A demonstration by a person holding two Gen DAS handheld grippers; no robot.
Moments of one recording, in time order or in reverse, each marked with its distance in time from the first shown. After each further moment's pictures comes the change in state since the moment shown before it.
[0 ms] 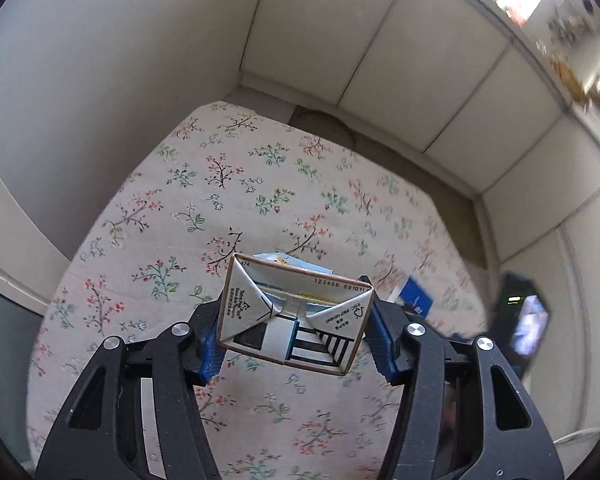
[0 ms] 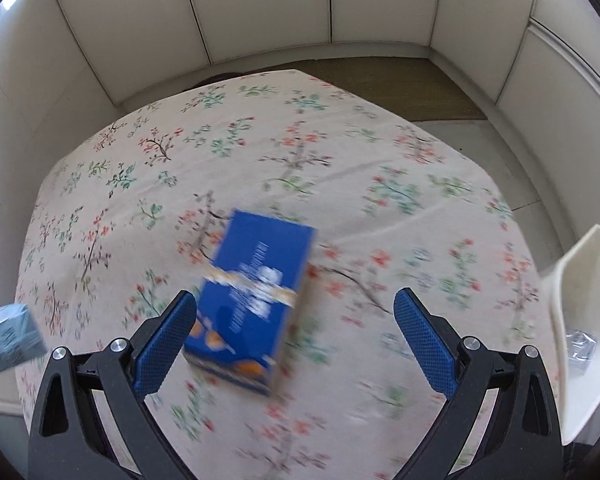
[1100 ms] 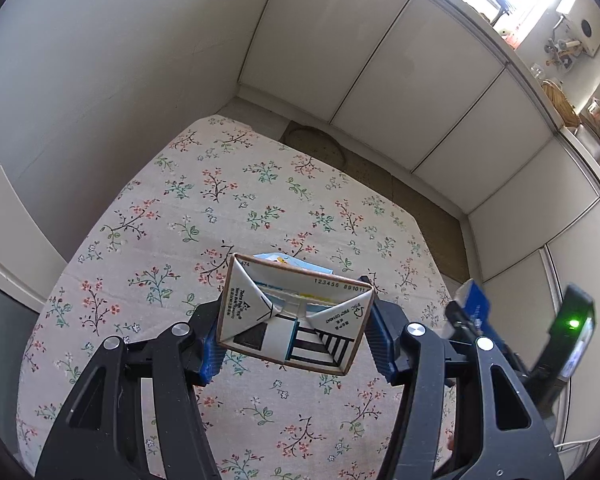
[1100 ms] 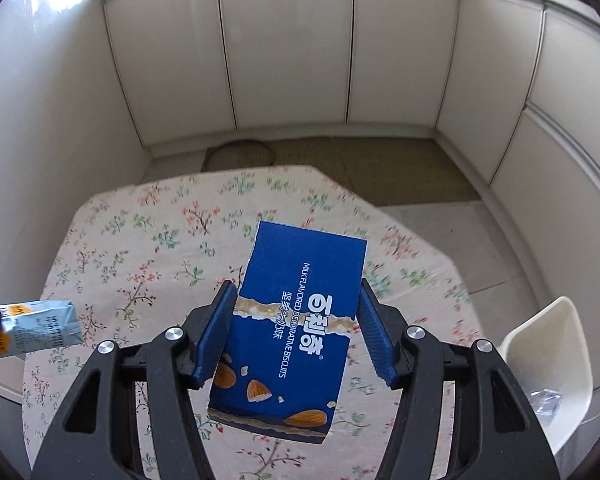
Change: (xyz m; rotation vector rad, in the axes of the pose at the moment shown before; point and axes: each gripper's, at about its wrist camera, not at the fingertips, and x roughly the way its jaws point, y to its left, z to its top) left arm -0.018 -0.004 0.002 -0.013 -0.054 -0.037; right arm -0.102 -0.010 0.006 -0.118 -0.270 0.029
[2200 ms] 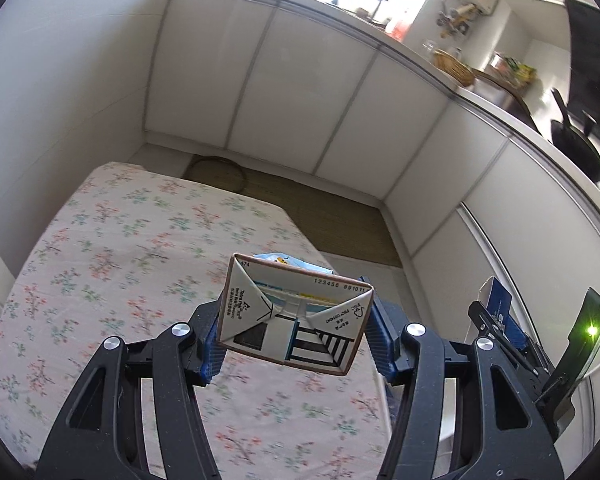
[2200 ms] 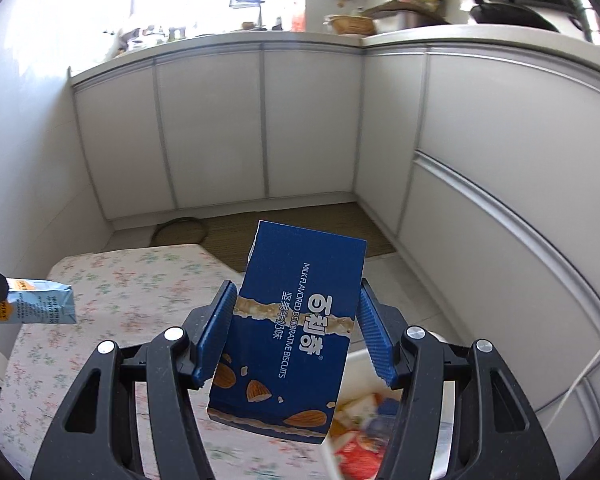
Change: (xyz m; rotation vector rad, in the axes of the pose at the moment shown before) left arm -0.068 -0.160 -0.080 0.227 -0.101 -0.196; right arm -0.133 -0.198 -0.024 0.079 -0.249 -0.133
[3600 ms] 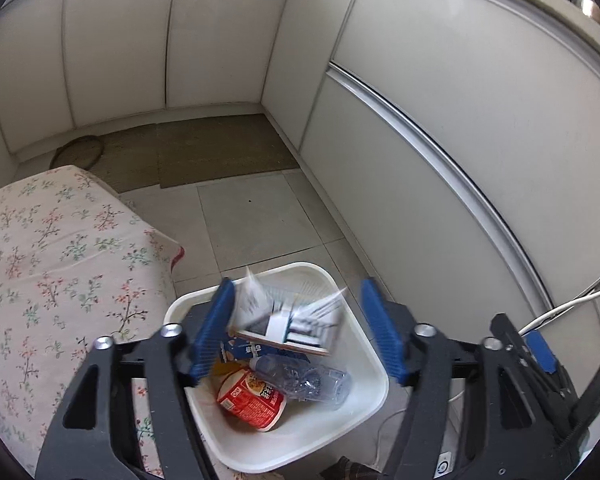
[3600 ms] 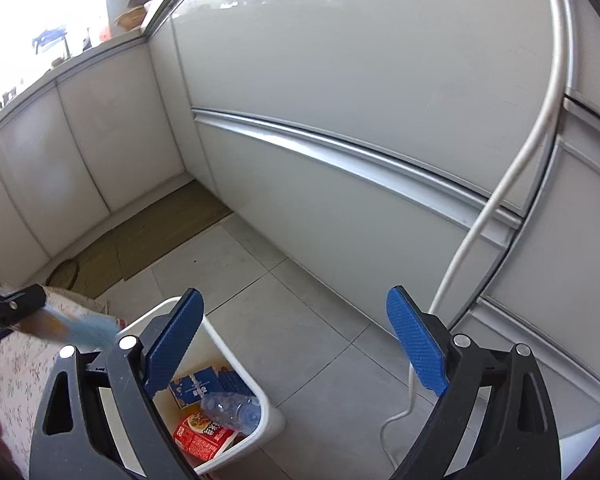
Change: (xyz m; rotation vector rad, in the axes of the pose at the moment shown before) left arm 0.152 -0.261 -0.105 0.357 0.276 -0.161; right arm -0.011 -0.269 -0.080 0.397 0.096 -0.317
